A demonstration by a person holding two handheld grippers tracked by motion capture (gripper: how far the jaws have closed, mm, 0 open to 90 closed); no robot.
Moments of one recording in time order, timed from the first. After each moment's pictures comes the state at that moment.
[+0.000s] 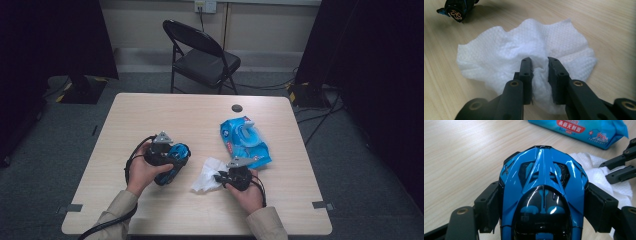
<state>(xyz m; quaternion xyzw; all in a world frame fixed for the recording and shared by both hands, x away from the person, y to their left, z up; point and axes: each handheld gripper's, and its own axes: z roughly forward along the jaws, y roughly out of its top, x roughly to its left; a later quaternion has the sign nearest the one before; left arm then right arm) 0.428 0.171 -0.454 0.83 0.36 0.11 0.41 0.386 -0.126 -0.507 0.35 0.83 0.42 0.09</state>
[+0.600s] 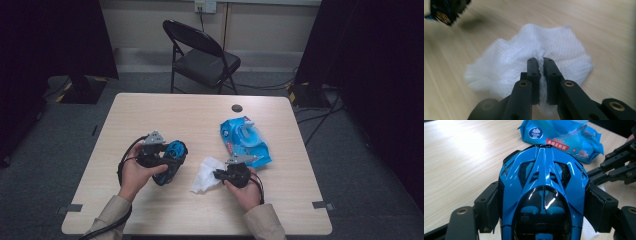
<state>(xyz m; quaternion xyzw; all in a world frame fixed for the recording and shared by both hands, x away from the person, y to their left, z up) 0.411 0.184 -0.435 0.81 0.34 0.11 0.46 0.389 -0.118 -0.494 0.36 0.82 0.44 0.08</state>
